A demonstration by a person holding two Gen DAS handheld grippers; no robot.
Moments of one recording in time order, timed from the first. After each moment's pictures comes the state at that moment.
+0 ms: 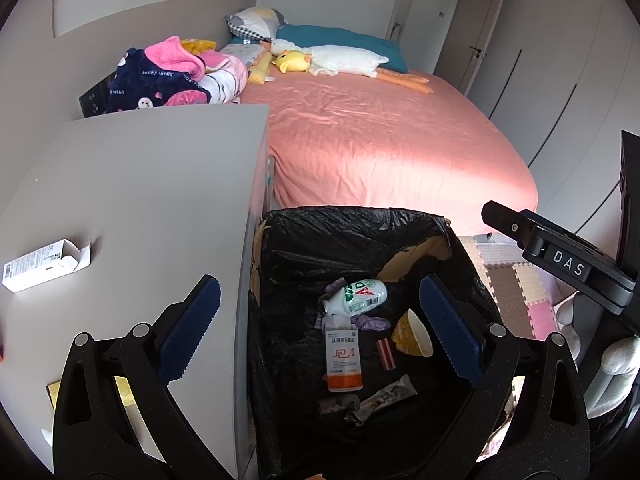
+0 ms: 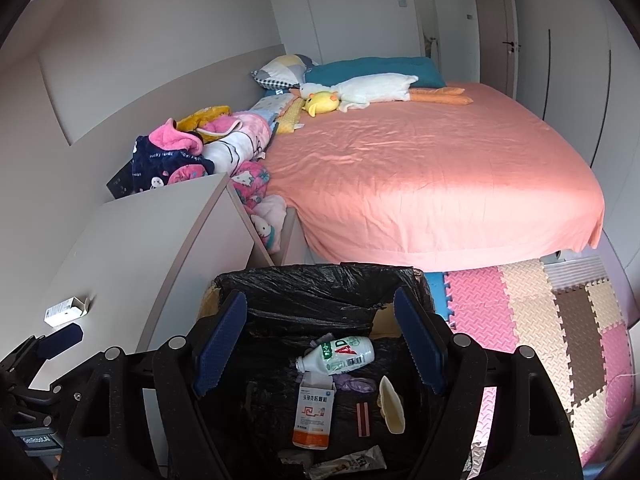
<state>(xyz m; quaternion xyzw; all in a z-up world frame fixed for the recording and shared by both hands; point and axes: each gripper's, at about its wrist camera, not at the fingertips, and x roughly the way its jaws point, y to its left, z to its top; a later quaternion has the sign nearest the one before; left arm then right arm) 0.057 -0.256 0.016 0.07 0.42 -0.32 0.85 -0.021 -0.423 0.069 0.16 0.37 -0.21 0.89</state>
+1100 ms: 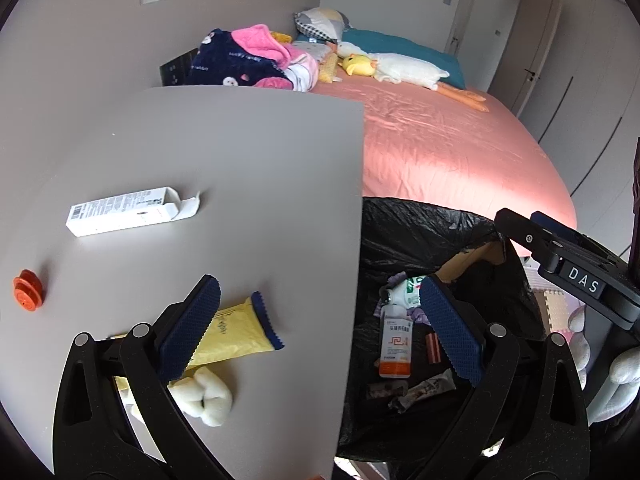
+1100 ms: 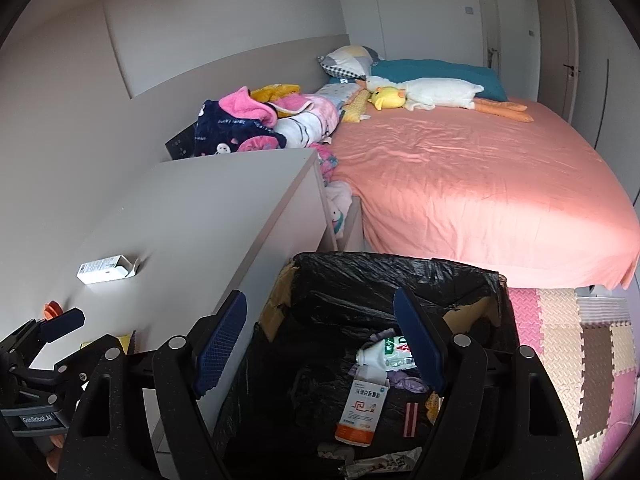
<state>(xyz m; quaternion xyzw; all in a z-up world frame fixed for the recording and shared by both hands) 0.057 -0.168 0.015 0.04 0.42 -0.22 0.88 0.018 -0.345 0.064 0.12 0.38 -0.11 0.91</state>
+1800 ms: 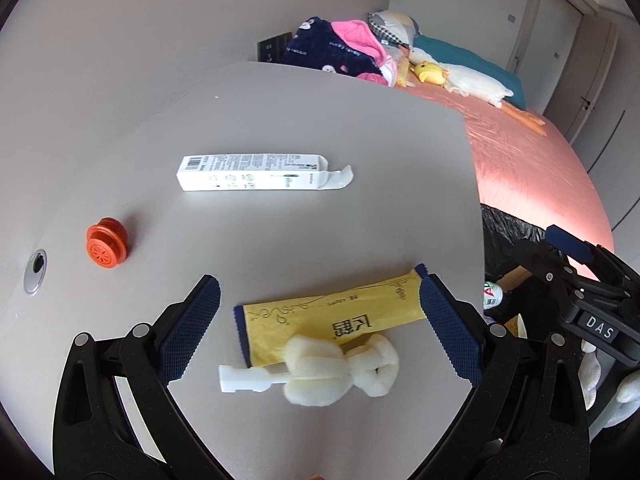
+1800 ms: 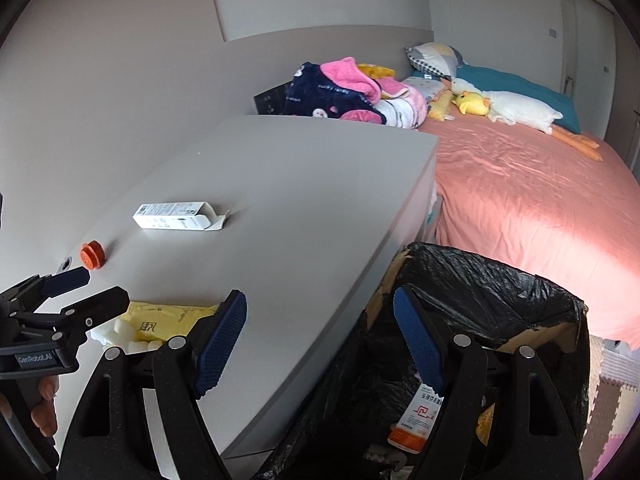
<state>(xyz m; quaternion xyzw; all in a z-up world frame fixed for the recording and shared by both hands) 0.067 -0.060 0.006 0.01 0.44 -0.11 0.89 0.052 -0.239 0.046 0.06 0.41 0.02 0.91</state>
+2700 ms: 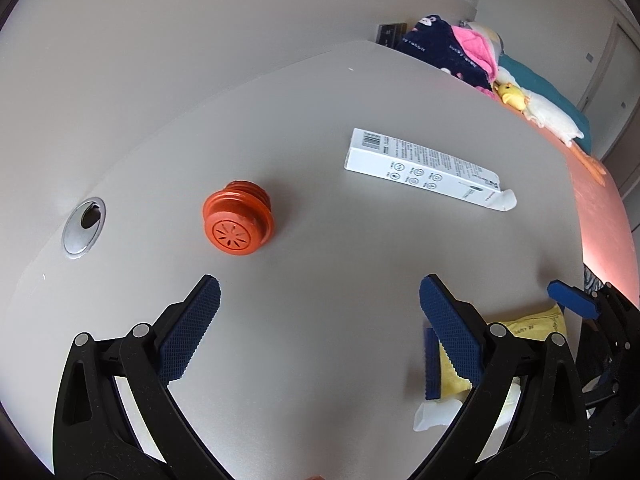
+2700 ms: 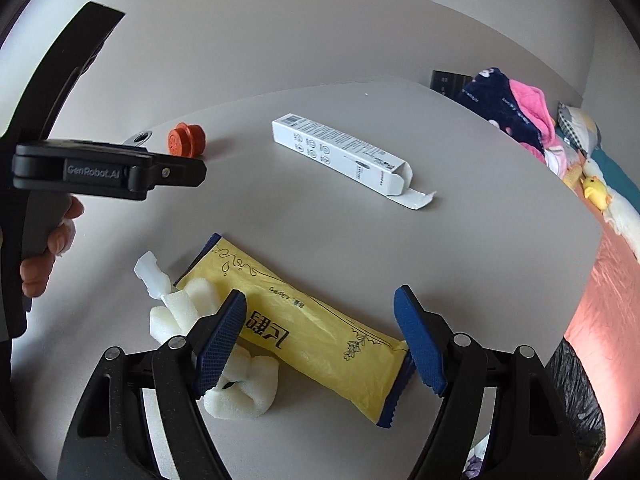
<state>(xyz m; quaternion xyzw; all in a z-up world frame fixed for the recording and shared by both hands) 0.101 0.051 -0.024 -0.04 0.47 0.01 0.88 0.084 -0.107 0.001 -0.12 0.43 0.23 0.86</state>
